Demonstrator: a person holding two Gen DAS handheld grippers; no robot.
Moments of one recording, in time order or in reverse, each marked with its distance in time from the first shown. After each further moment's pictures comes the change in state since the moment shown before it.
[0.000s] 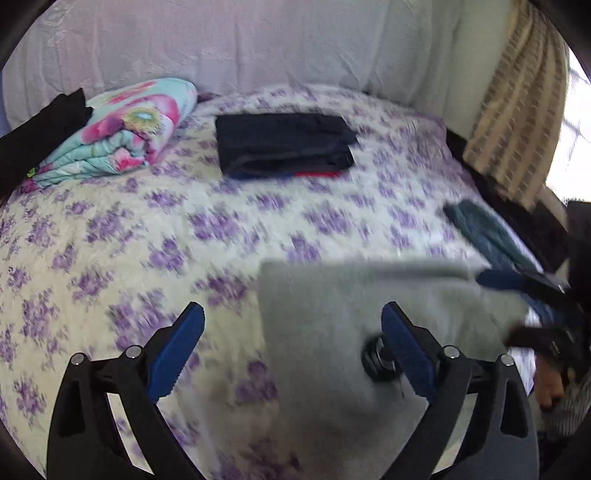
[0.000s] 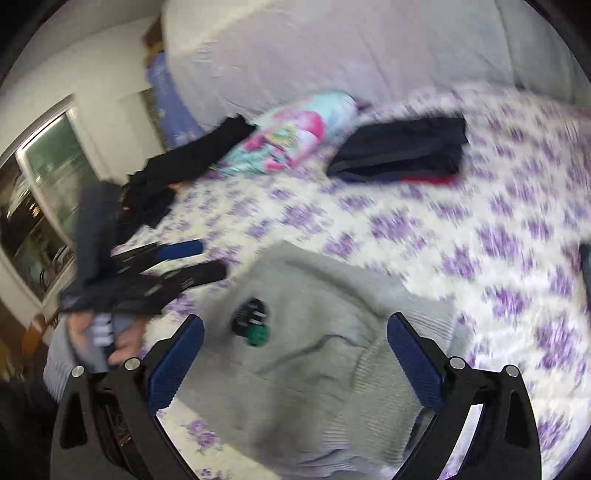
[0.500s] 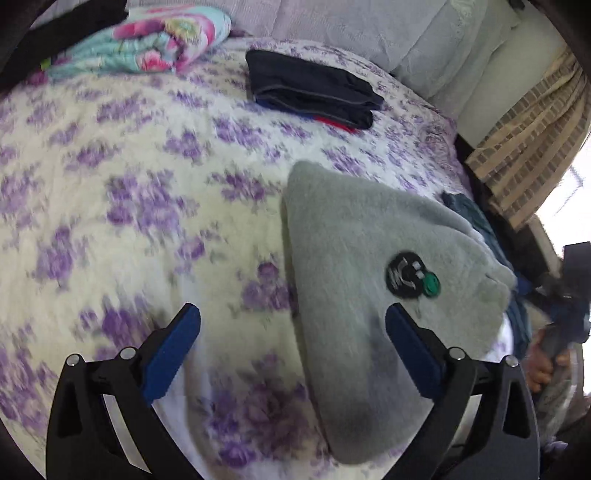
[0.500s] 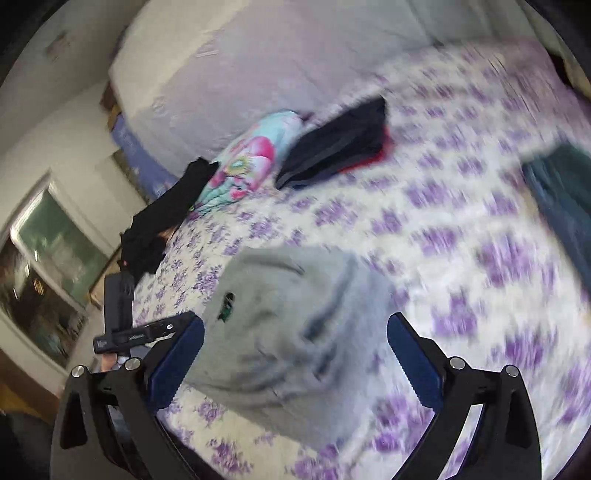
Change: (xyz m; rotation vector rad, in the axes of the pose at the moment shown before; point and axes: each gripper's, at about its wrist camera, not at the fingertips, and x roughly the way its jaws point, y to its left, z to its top) left arm -0.001 0.049 -0.061 -0.258 0.135 -0.165; right arm -0.060 -0.071 -0.055 0.295 -0.093 0.049
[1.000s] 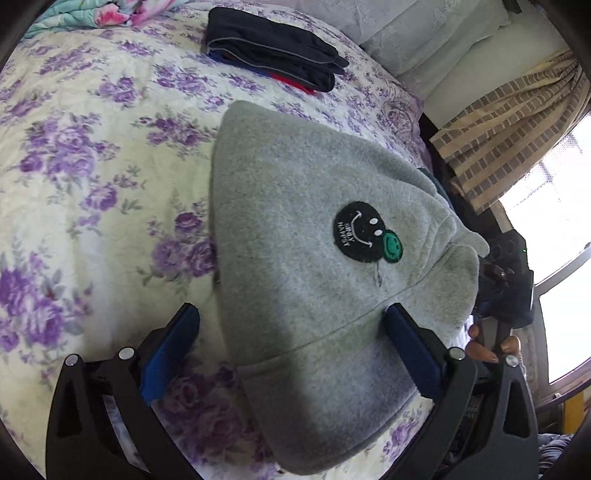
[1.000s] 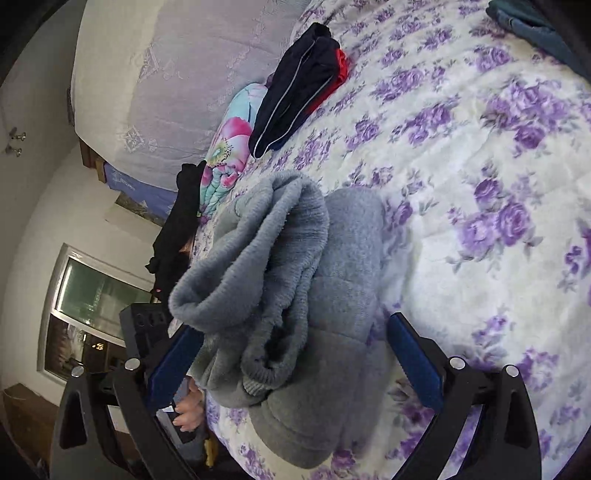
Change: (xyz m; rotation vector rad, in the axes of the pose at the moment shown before) left arm 0.039 -0.019 -0.010 -0.002 0.107 -0.177; right arm 0.067 -0.048 -0.022 0.301 0.113 0.193
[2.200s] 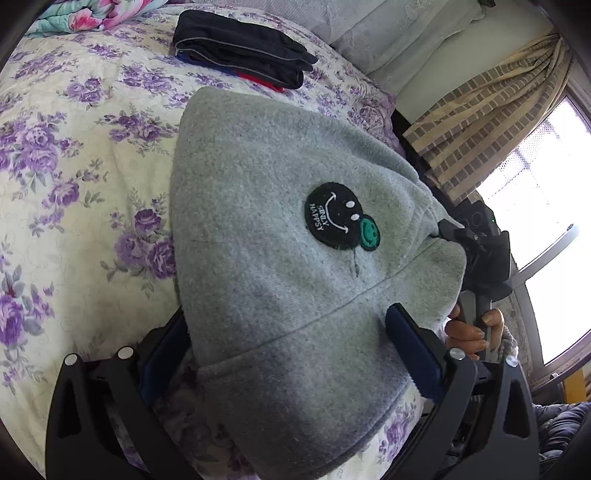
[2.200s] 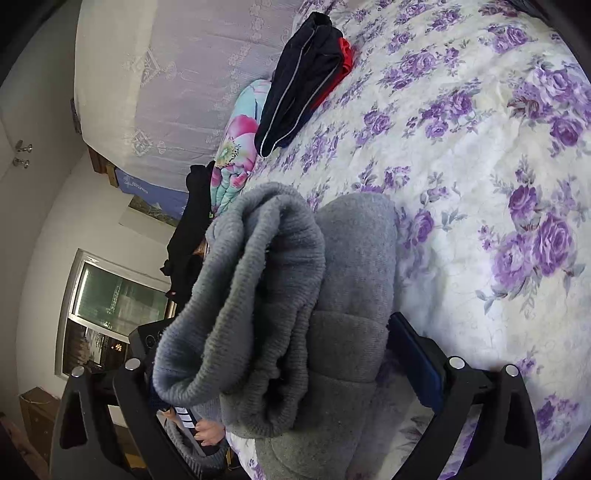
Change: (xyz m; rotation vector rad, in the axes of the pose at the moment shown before) left arm 0.011 -0.003 -0.008 0.052 -0.029 -0.088; right arm 0.018 -0.006 0.013 0.025 0.011 0.062
